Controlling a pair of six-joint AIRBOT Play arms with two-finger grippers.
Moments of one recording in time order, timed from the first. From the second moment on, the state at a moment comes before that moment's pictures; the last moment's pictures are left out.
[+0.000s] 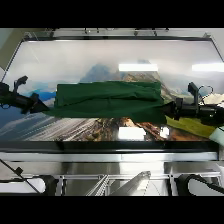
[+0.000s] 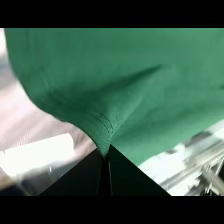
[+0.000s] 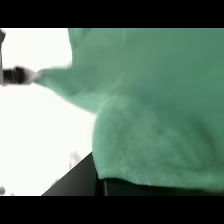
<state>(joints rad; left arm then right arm) 0.43 -1.57 1.28 -2.19 1.56 1.98 -0.33 -1.30 0.69 -0.26 1.33 0.88</state>
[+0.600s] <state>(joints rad) 0.35 -2.07 1.88 -2.25 1.60 1.90 -0.25 -1.66 0.90 0.09 1.01 0.56</state>
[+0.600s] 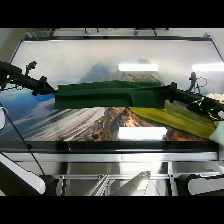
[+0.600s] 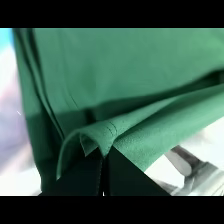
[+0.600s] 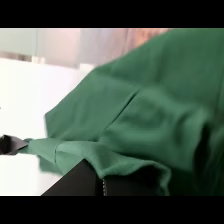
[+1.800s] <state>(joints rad) 0.42 -1.99 1.98 -2.35 1.63 1.84 -0.39 -1.67 1.08 -0.53 1.05 0.87</state>
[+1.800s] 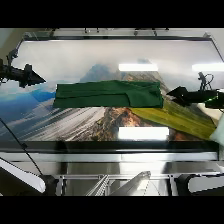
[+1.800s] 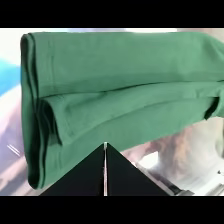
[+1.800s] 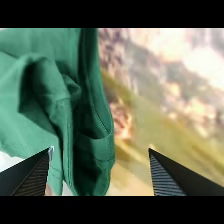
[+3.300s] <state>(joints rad) -0.40 -2.22 1.97 -2.23 1.19 1.75 -0.36 -1.66 1.17 -0.48 1.31 1.00</state>
